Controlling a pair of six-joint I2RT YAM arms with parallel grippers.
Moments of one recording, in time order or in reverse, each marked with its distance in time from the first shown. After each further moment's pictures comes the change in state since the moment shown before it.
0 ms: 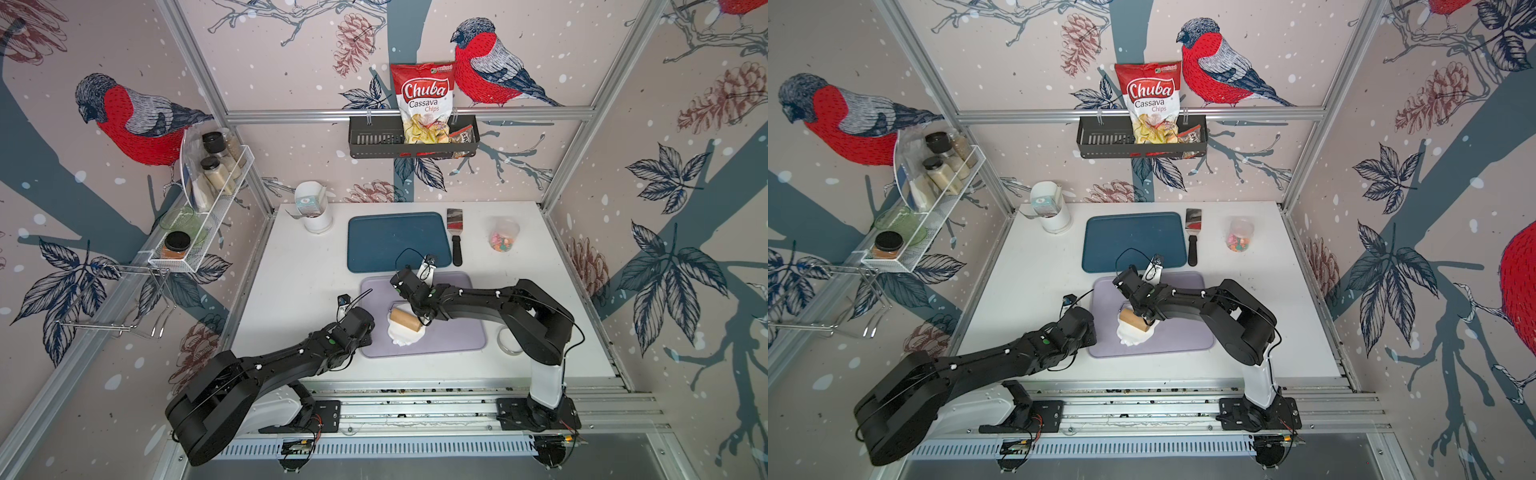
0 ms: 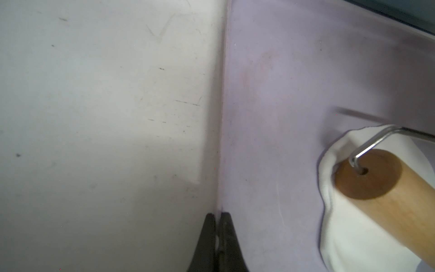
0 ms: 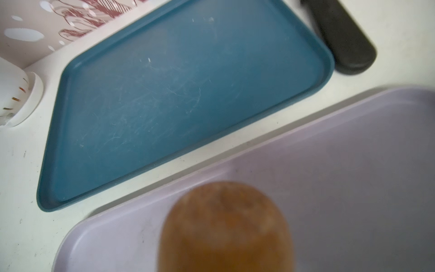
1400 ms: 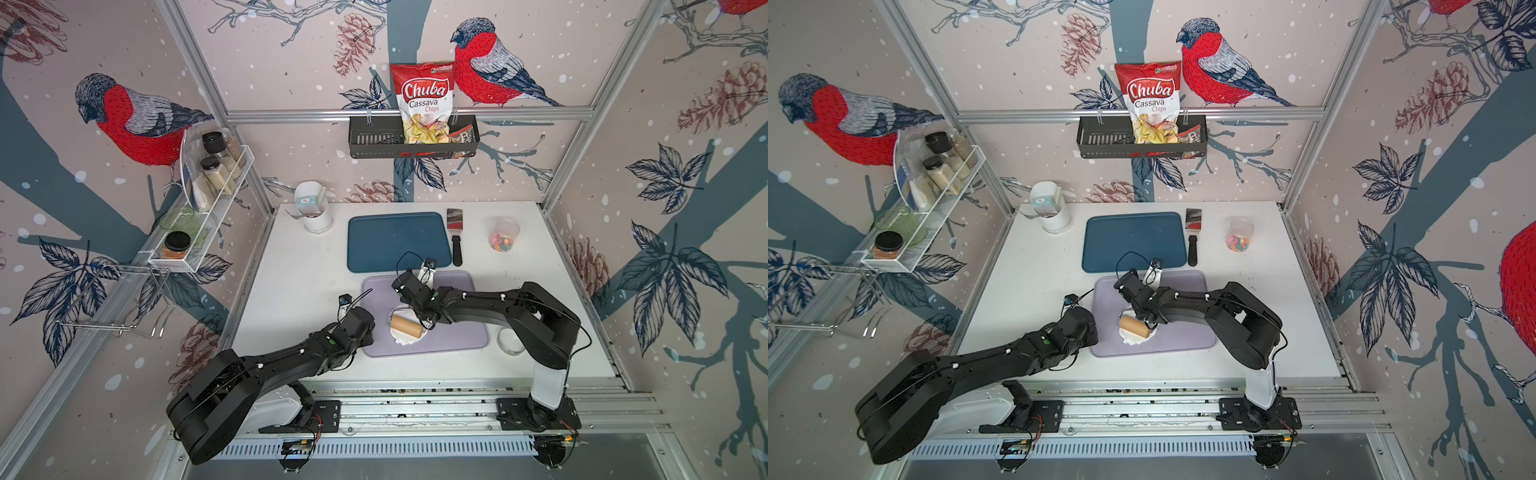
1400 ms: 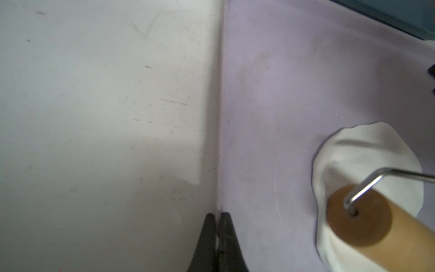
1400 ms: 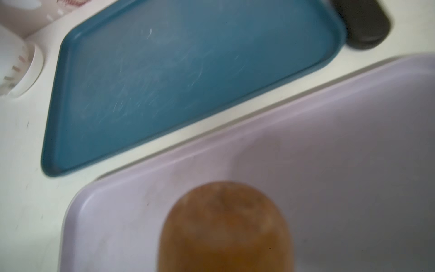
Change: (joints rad) left arm 0.000 0.010 -0.005 0.031 0.008 -0.004; right arm 0.047 -0.034 -0.040 -0.023 -0.058 -0.002
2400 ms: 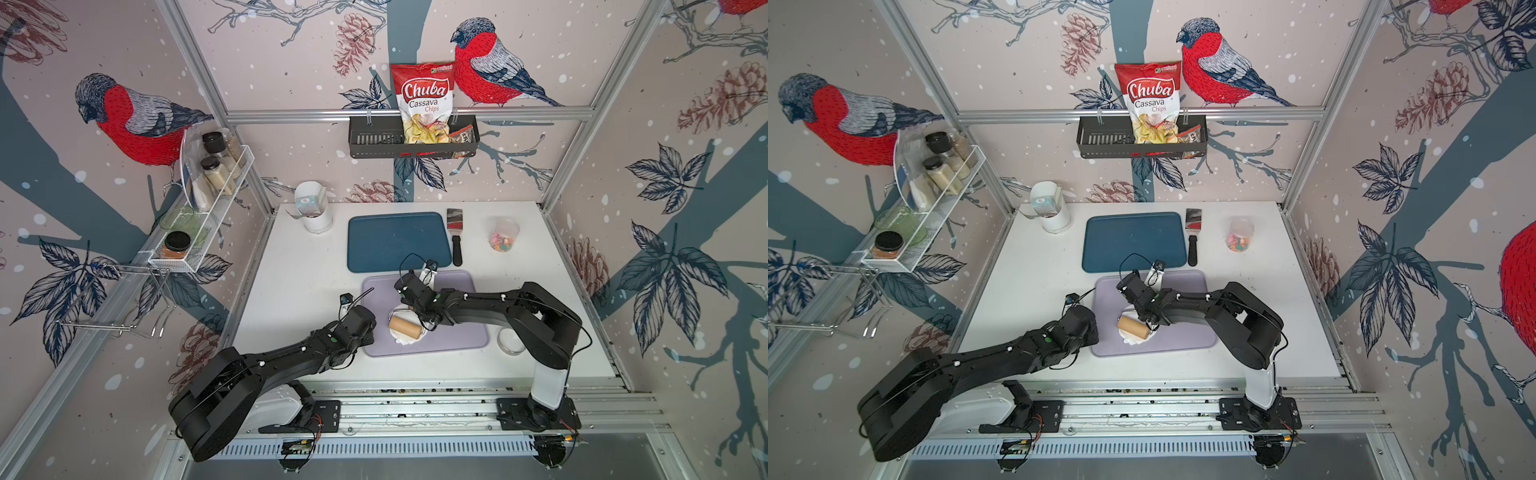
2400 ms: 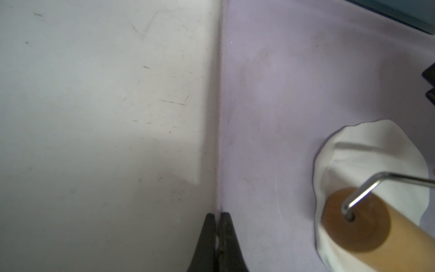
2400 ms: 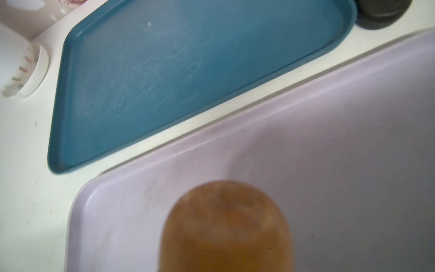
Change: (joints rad) left arm 0.000 0.011 0.022 -0.027 0.002 0.008; right arm -0.053 -0.029 -0.064 0.063 -0.034 0.029
